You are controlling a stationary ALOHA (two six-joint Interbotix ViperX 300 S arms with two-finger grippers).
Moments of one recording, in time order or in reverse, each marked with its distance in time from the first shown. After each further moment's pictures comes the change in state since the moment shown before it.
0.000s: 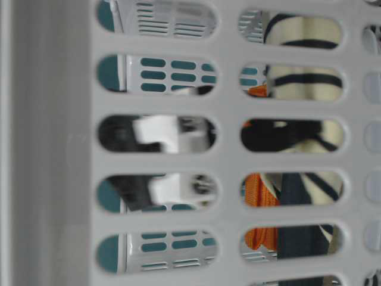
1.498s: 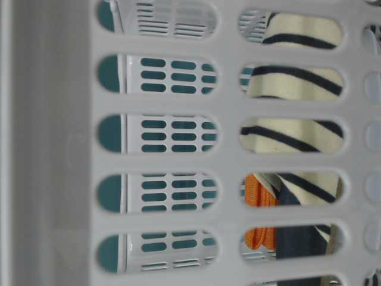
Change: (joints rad) left arm 0.074 -0.943 0.703 -0.002 -0.595 0.034; right arm 0.011 0.110 0.026 -0.002 -0.210 -0.002
